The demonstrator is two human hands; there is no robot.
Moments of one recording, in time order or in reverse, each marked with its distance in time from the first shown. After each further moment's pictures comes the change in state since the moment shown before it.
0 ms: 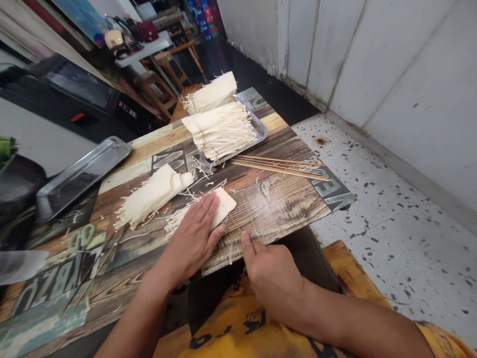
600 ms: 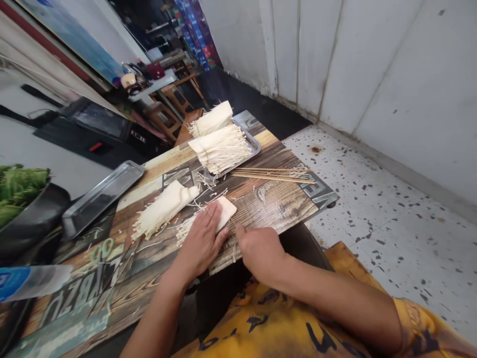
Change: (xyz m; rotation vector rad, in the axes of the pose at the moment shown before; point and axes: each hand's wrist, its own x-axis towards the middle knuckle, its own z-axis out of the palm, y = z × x) left_hand 0.000 -0.005 0.012 -0.004 0.067 0.012; right_hand 0.033 -0.002 -0.021 0.181 -0.140 0.224
